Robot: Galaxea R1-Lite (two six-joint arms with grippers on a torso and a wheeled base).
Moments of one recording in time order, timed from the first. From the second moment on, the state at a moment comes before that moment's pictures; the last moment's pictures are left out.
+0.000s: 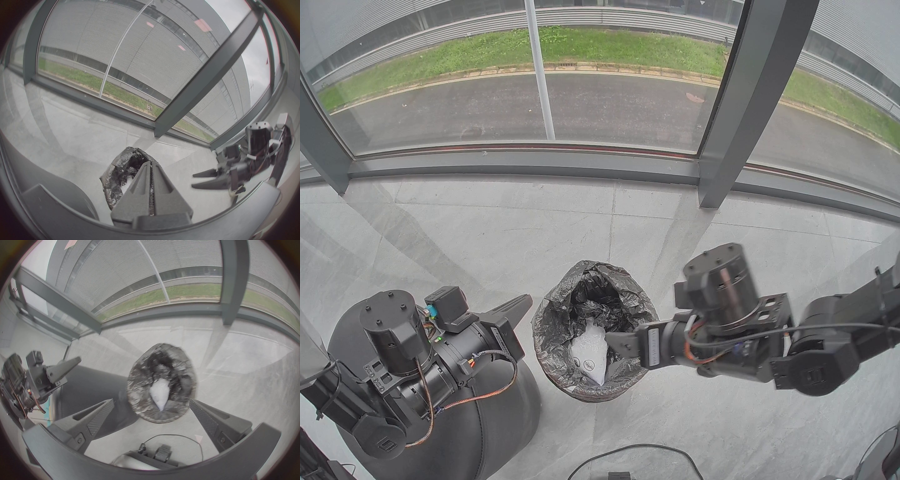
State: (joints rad) left arm -0.55 1.77 -0.32 -1.36 0.01 -0.36; right arm 0.82 1.85 -0.94 -0.32 -0.20 0.46
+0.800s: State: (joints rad) left arm -0.36 1.17 -0.44 -0.64 0.12 0.08; right arm 0.54 1.29 -0.68 -0.21 -0.40 0.33
